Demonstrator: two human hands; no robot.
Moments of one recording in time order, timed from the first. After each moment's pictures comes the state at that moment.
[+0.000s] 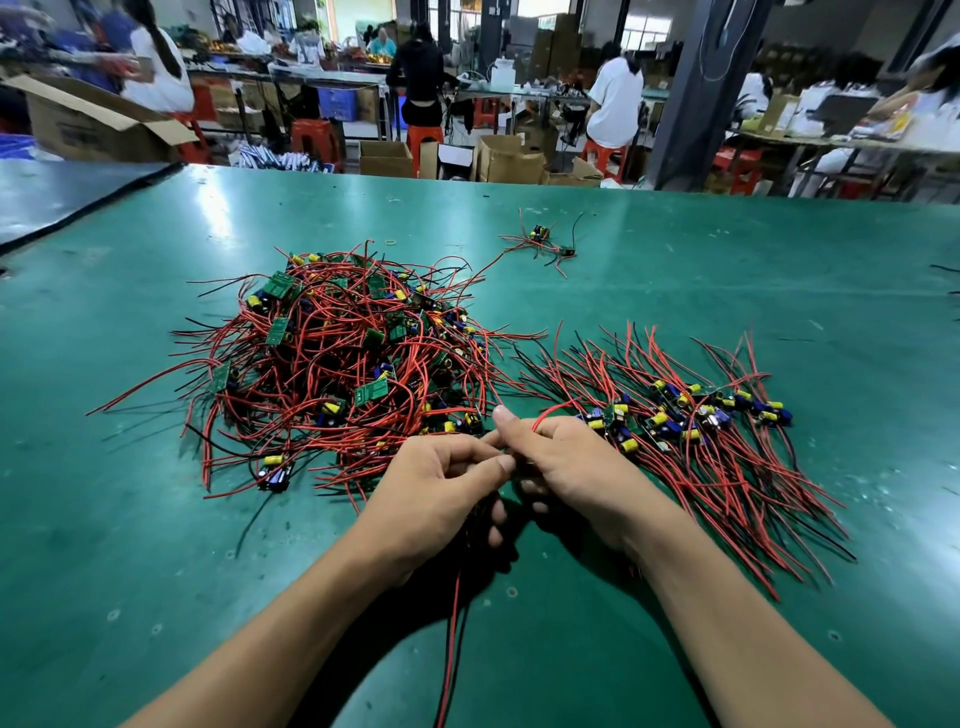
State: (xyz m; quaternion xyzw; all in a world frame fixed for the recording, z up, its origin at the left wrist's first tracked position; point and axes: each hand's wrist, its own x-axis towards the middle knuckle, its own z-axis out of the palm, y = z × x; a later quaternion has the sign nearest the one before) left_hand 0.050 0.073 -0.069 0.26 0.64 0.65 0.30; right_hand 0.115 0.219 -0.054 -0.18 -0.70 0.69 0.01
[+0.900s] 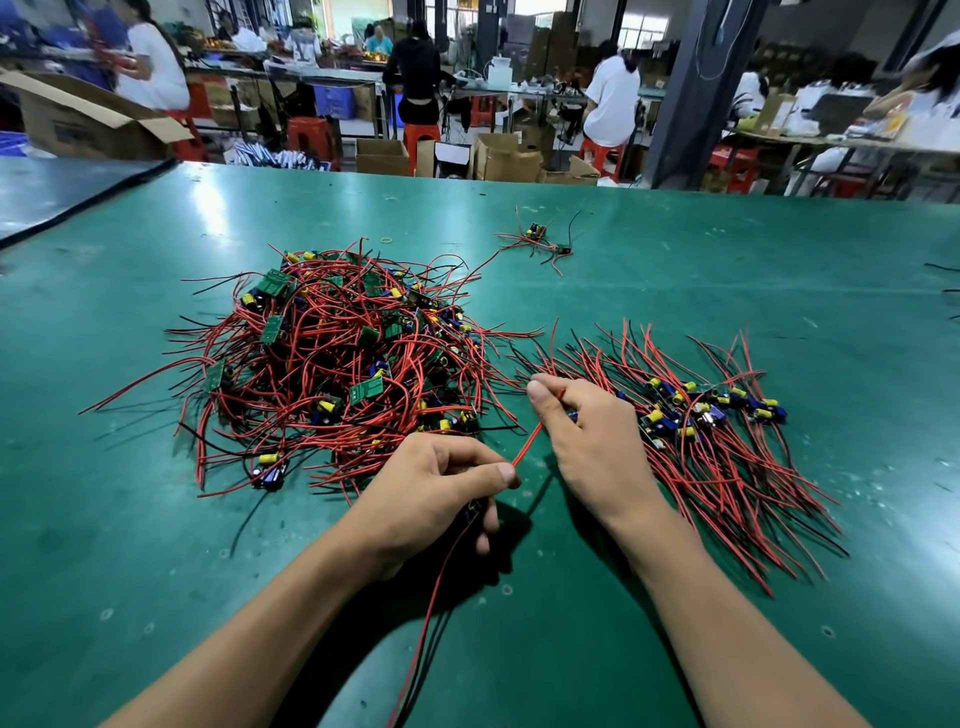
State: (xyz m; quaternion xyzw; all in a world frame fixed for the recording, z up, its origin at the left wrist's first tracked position) left_hand 0.045 0.067 -0.059 0.29 0.63 0.62 0.35; right_hand 0.108 0.239 -0.065 -0.19 -0.85 0.37 0.33
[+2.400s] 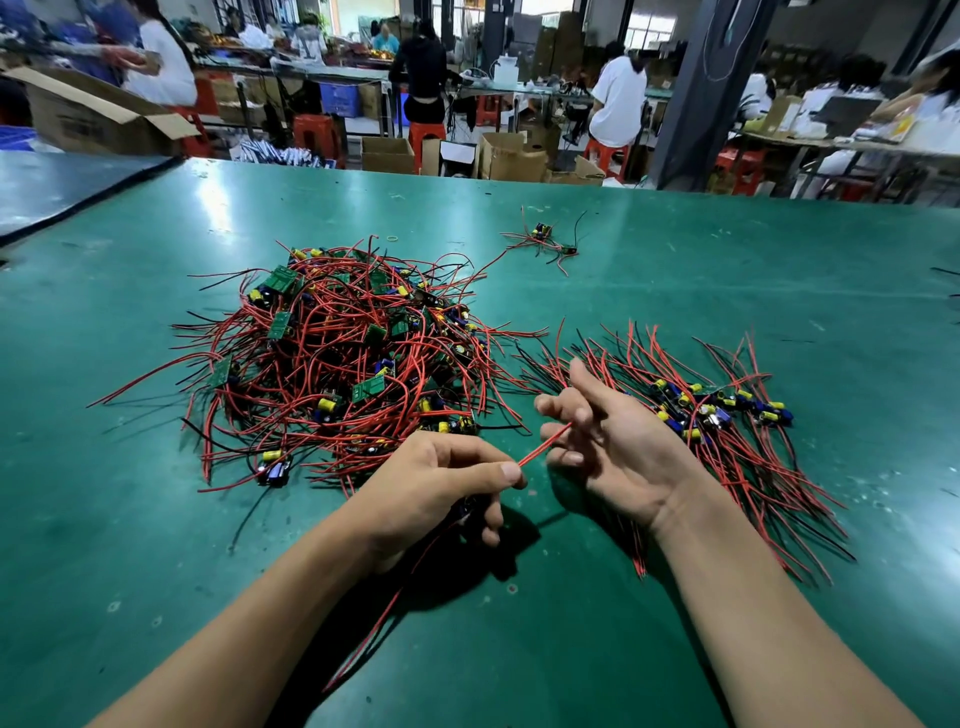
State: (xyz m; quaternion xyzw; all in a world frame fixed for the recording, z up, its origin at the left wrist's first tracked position) left_hand 0.043 0.065 -0.053 0.27 0.59 0.65 0.41; right_hand 0.116 0.248 -0.039 -0.21 -0.46 0.86 0.06
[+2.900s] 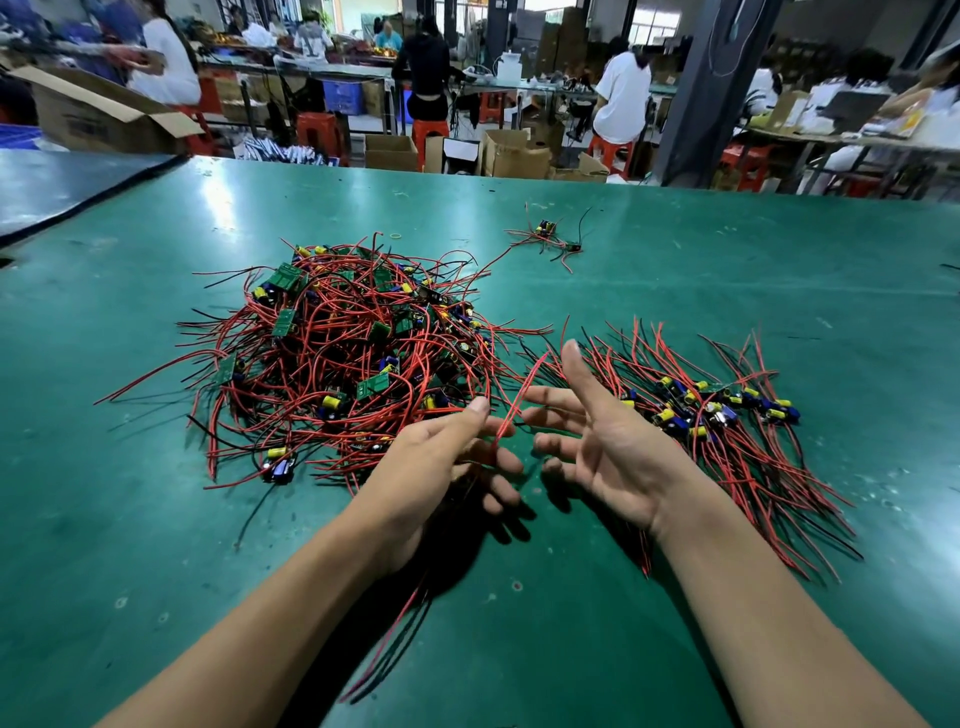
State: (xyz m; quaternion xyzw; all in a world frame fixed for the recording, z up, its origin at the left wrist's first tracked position) left_hand 0.043 0.076 -0.051 0.15 0.55 0.73 0.38; right_hand 0.111 0.237 -0.041 -0.25 -0.57 0.78 0.06
